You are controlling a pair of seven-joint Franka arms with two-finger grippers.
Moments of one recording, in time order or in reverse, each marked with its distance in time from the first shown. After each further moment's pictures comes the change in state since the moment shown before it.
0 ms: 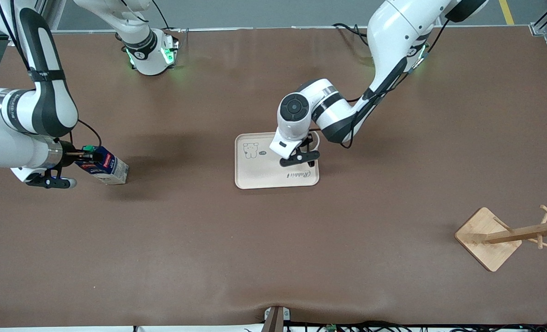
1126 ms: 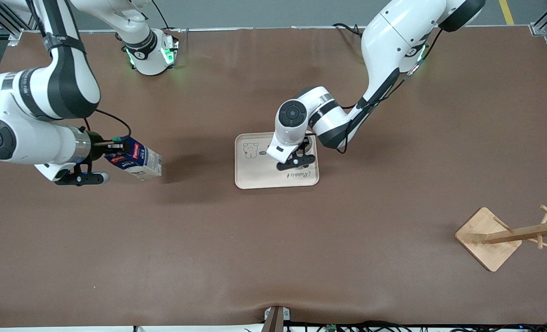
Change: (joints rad) left arm -0.012 0.052 0.011 0.041 0.002 0.057 -0.032; right arm 0.233 -0.004 0.016 0.259 0.113 -0.286 0.144
